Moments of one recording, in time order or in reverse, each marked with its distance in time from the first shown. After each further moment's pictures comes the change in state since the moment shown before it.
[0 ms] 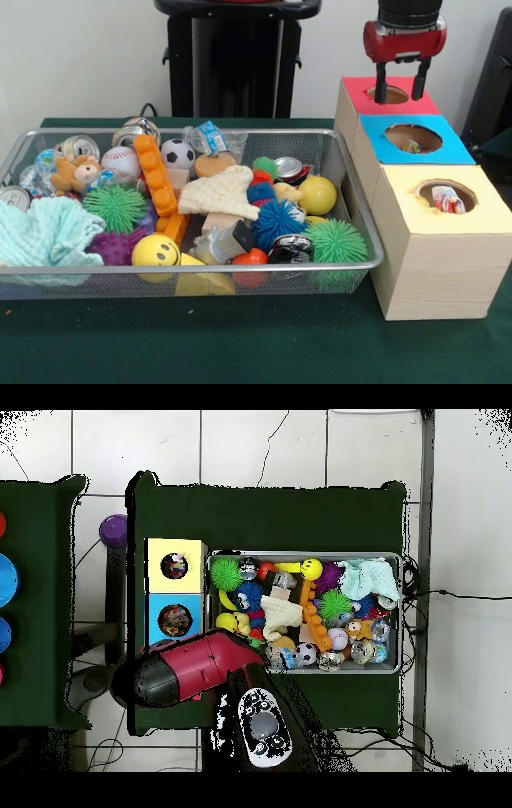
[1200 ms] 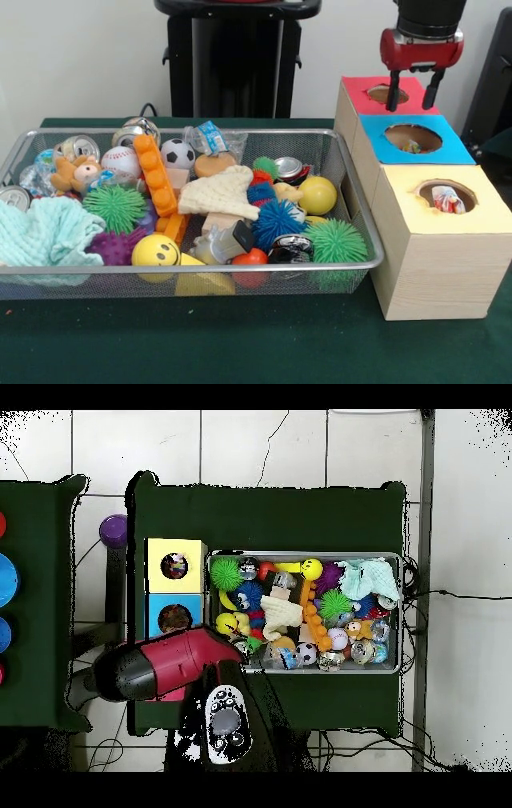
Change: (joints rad) arm 0.152 0.060 -0.141 -0.090 0.048 0.040 0.000
